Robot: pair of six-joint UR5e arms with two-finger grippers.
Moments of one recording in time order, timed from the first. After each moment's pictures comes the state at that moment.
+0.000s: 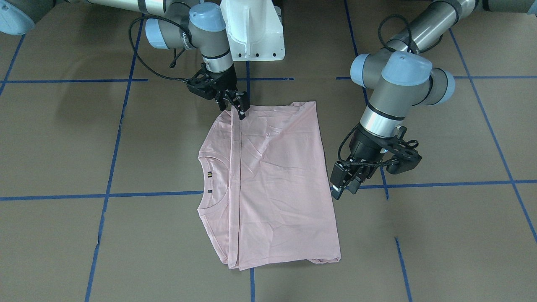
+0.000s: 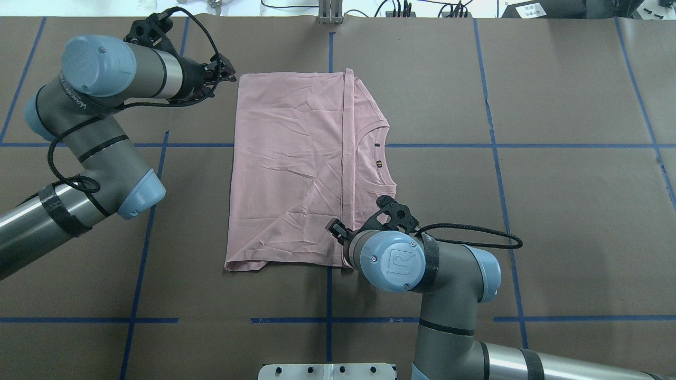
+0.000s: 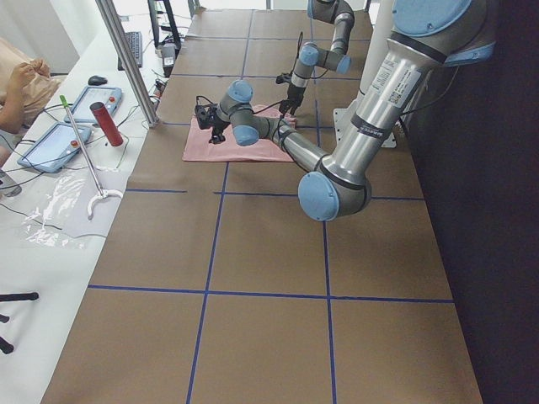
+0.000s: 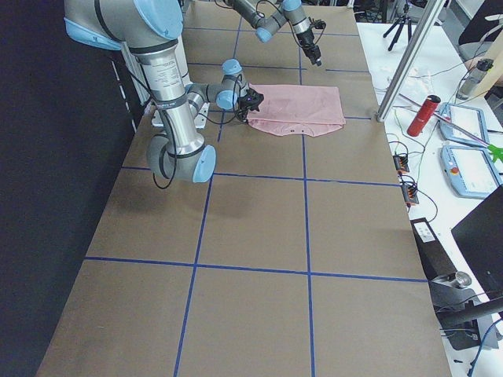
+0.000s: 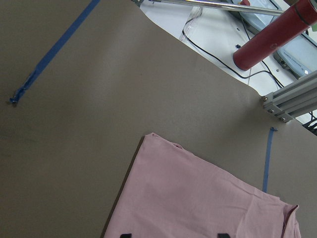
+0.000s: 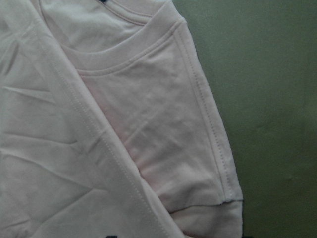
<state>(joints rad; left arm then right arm) -0.81 -2.11 -1.51 -2.24 -1.75 -1.59 0.27 -1.03 1.71 -1.31 1.50 2.09</state>
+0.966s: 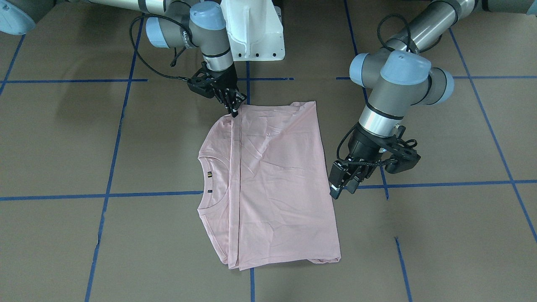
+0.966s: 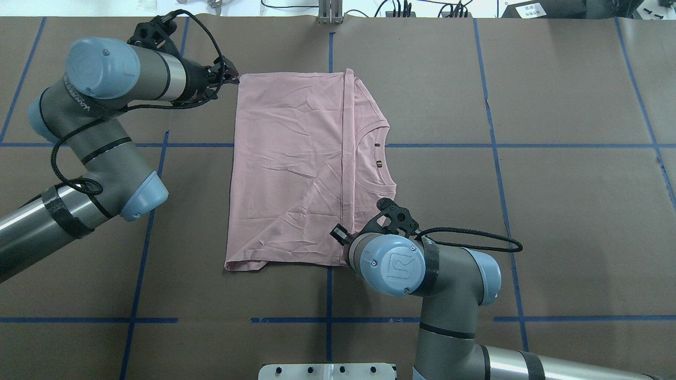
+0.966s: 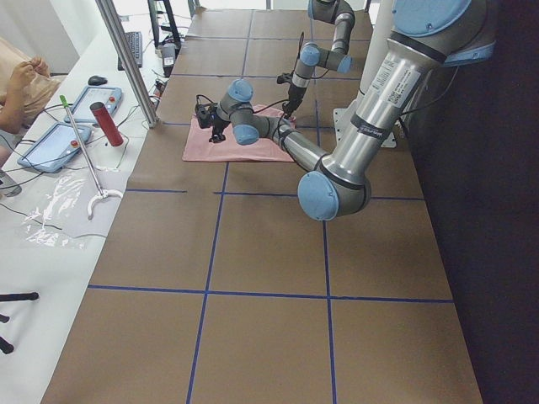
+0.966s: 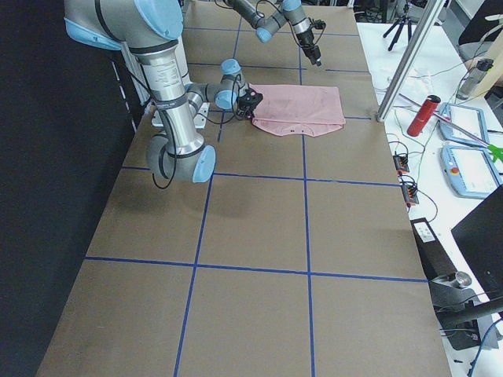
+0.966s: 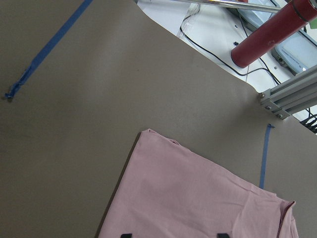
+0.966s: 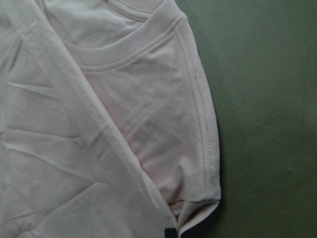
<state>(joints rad) -0.80 -2.12 -1.51 -2.24 -1.75 -1.59 0.26 -1.02 1.71 -1.31 1.49 2.09</state>
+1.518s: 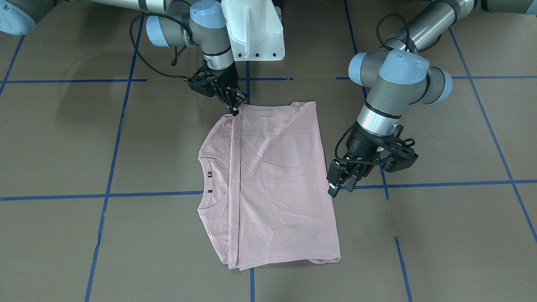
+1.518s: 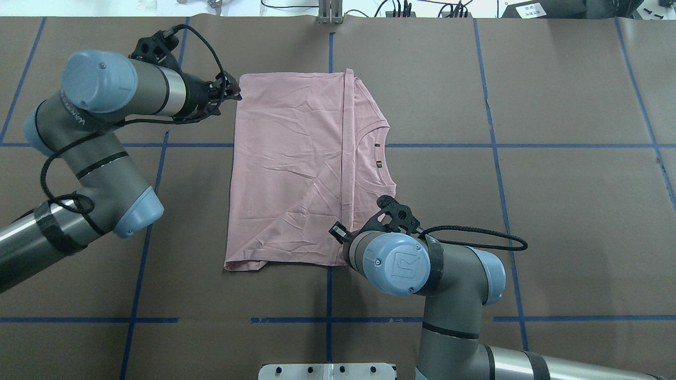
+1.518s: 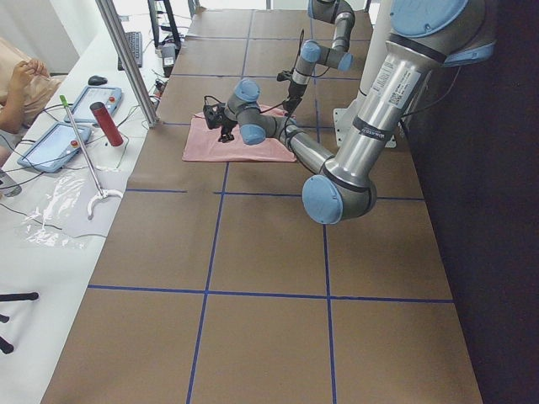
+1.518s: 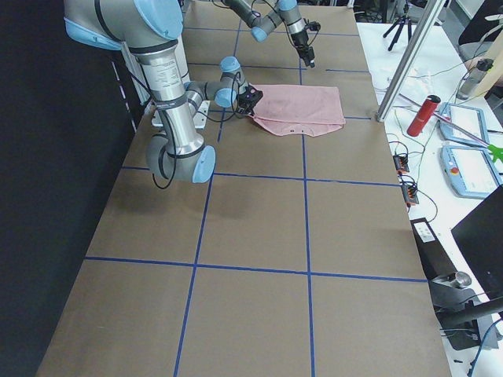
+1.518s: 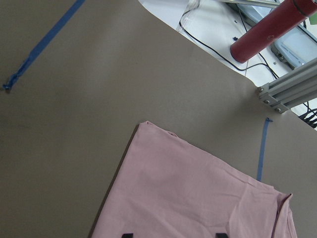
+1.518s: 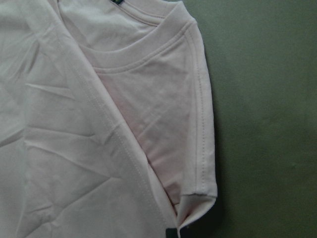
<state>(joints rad) -0.75 -2.04 -1.63 -2.20 -1.79 -1.64 0.27 -1.03 1.75 -1.31 1.49 2.08</state>
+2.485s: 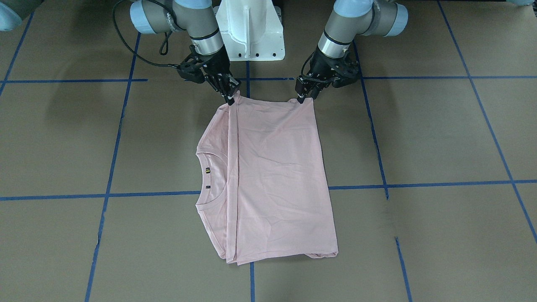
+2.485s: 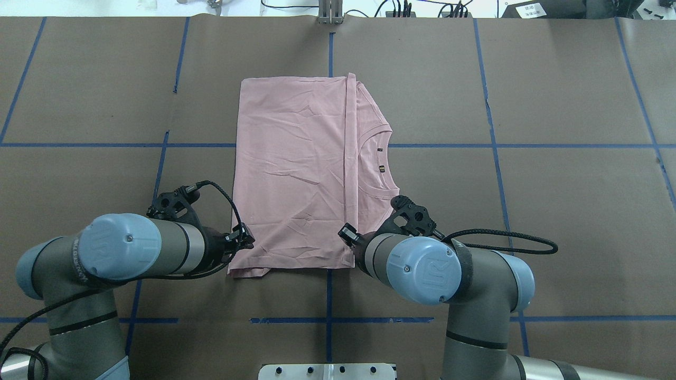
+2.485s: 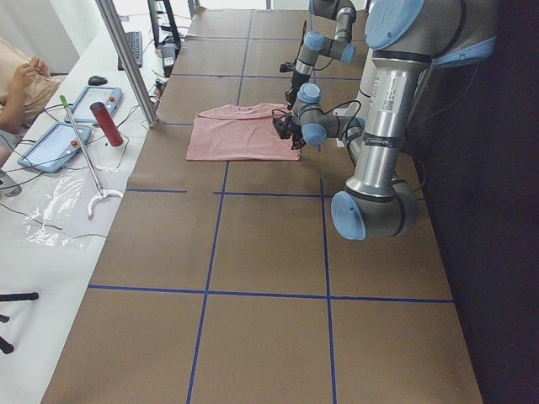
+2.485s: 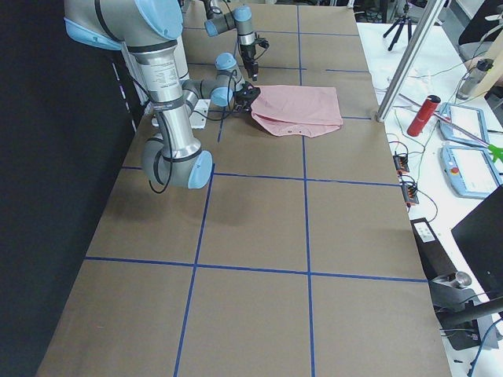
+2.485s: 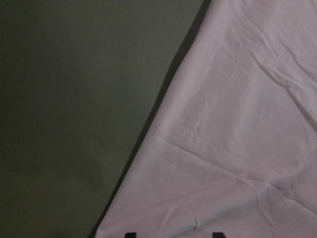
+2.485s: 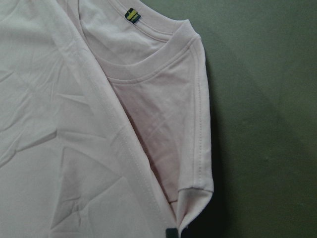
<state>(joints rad) -0.36 -1.83 -1.94 -1.95 -1.69 -1.86 0.26 -1.09 1.86 -1.31 1.49 2.08</state>
